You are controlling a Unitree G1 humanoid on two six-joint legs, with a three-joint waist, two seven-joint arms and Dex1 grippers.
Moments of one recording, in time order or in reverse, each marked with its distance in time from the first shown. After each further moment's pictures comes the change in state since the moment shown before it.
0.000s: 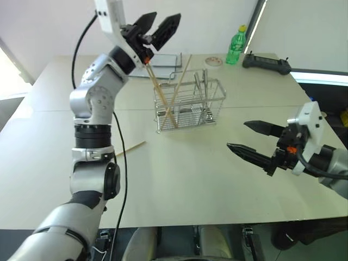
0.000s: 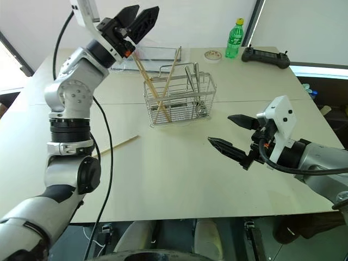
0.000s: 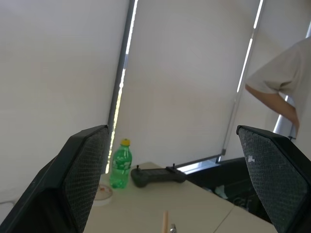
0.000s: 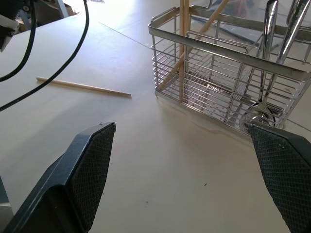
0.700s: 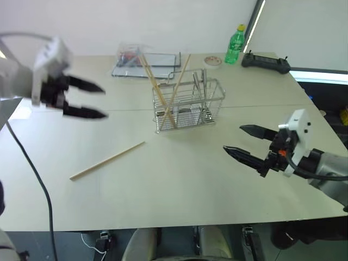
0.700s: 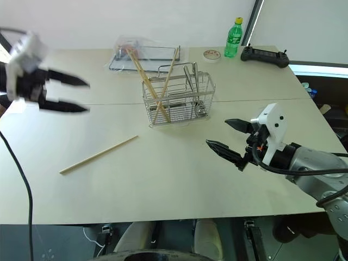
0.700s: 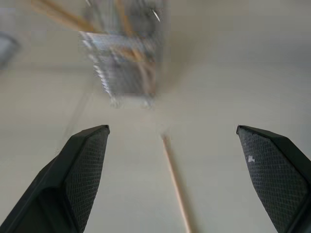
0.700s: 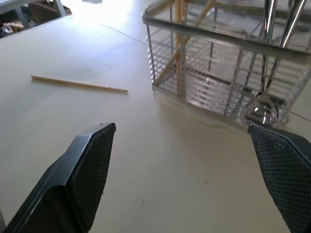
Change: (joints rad) left arm 0.158 0.904 -0.445 -0.033 0.193 0.072 -1.052; right arm 0.014 0.088 0.106 0.033 -0.159 -0.065 0.058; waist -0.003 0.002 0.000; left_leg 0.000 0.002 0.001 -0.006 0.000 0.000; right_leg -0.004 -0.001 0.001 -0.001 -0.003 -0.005
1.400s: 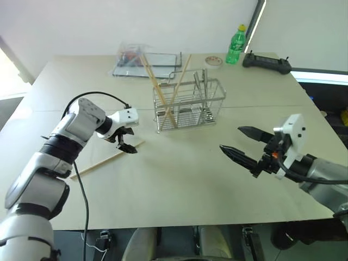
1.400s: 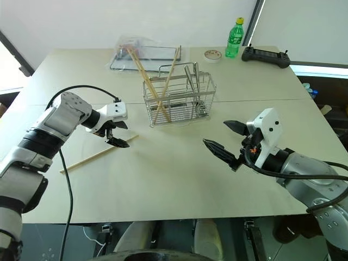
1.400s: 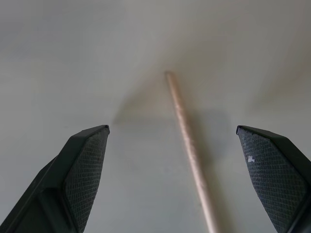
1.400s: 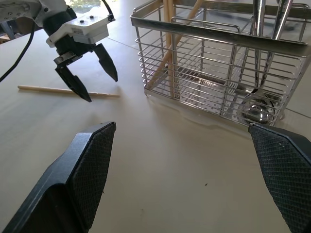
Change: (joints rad) left arm -0.030 -0.451 -0.279 0.319 0.483 -0.102 0.244; right arm 0.033 0.073 0.011 -0.056 -0.013 -0.007 -0.101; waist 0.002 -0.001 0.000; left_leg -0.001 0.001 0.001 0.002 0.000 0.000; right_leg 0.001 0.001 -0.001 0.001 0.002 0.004
